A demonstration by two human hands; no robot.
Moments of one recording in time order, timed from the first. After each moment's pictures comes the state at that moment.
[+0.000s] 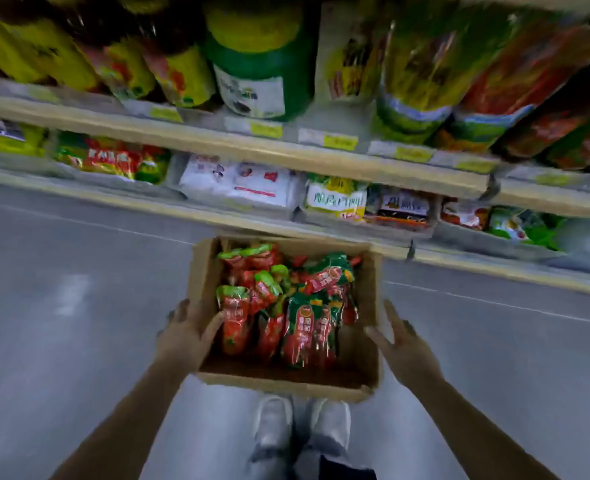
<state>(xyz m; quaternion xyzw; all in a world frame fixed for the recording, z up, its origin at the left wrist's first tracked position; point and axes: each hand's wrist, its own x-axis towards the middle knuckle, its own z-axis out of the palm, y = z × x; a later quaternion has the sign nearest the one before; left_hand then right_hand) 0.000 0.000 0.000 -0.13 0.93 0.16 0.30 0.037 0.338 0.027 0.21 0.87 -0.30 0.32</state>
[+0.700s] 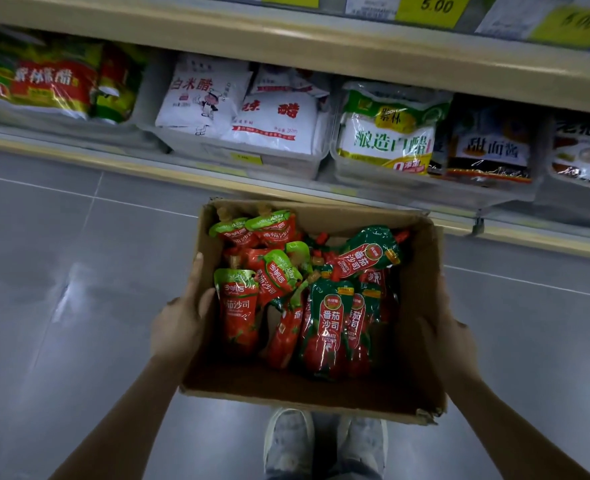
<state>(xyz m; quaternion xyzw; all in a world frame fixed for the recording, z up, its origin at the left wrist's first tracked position) -0.017 -0.028 -0.149 -0.14 0.96 0.19 0.17 0.038 0.340 -0.158 0.24 0.91 -0.27 0.20</state>
